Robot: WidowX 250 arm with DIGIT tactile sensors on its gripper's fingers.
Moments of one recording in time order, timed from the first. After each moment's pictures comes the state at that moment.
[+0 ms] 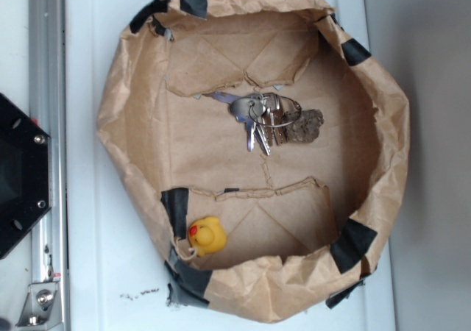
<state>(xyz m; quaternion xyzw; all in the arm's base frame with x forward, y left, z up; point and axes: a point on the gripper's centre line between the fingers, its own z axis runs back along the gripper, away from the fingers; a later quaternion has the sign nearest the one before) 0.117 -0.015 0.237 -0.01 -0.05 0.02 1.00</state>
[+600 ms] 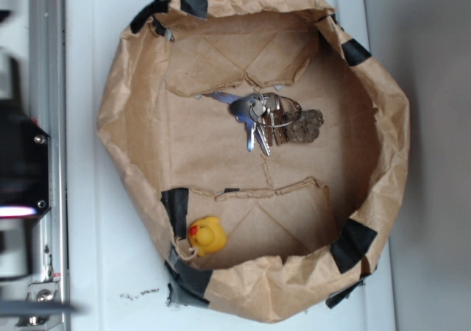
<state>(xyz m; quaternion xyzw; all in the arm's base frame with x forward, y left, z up) 0.156 -0.011 0.215 0.02 -0.04 0.01 1.00</state>
